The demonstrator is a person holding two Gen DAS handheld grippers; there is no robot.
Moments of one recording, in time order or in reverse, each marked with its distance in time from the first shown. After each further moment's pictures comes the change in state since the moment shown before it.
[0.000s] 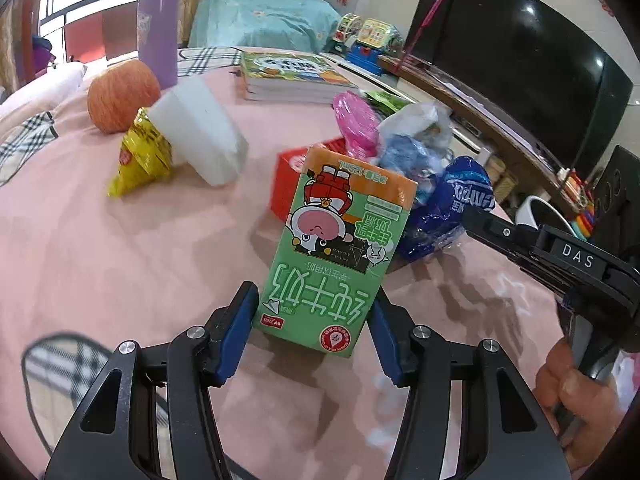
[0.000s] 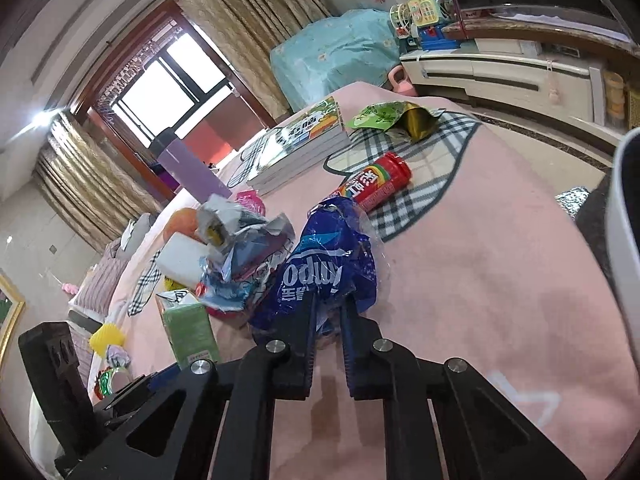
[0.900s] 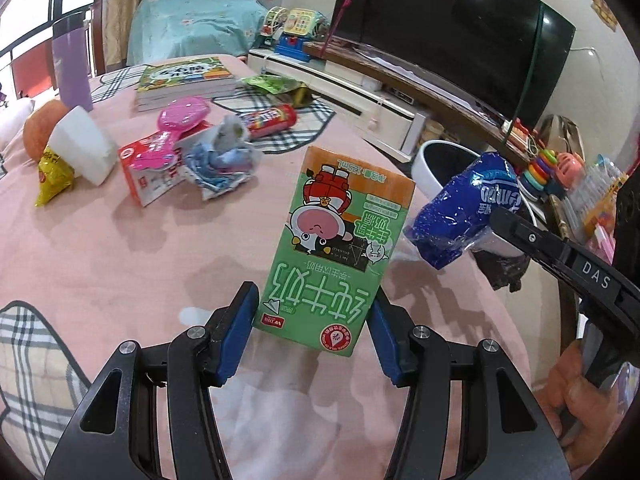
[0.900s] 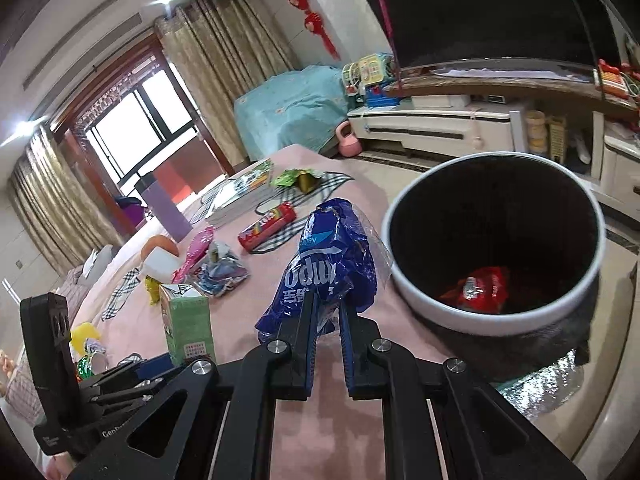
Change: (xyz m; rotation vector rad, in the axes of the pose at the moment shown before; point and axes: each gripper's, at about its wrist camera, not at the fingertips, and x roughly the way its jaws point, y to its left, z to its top) left arm -0.024 -0.108 -0.031 0.166 0.026 -0.123; right arm -0.129 -0.047 -0.033 -0.003 -0.193 -0.186
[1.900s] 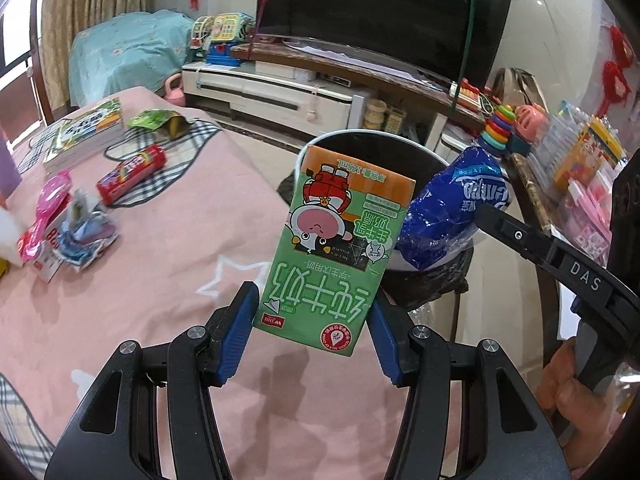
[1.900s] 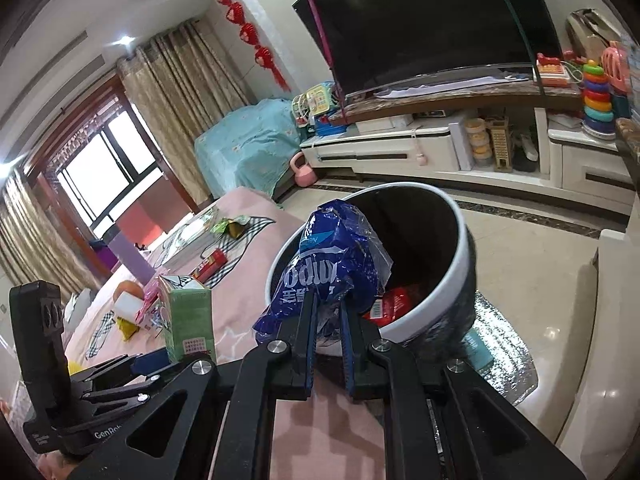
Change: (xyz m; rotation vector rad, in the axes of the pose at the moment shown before) left arm 0.029 -0.114 0.028 0.198 0.025 -0.078; right arm -0.049 -0.075 0.010 0.104 -0.105 -0.102
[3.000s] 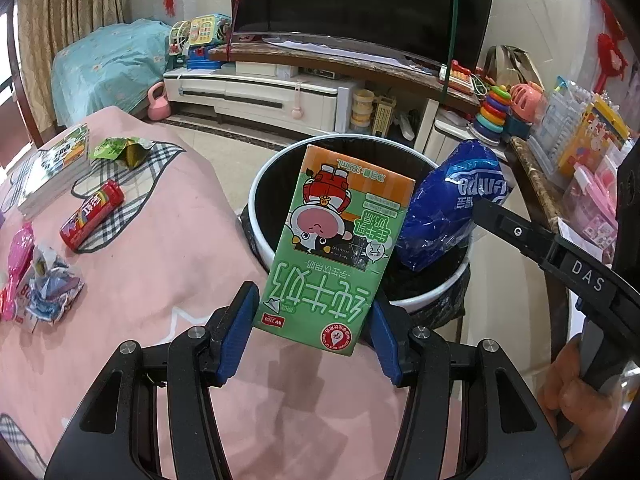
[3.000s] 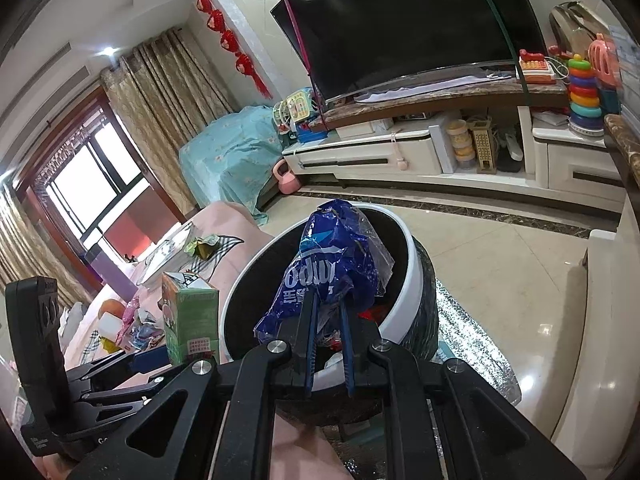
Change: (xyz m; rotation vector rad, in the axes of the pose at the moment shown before) left arm 0.035 -0.036 0.033 0.082 0.027 0.013; right arm 0.006 -0.032 0.018 0.034 -0.010 -0.036
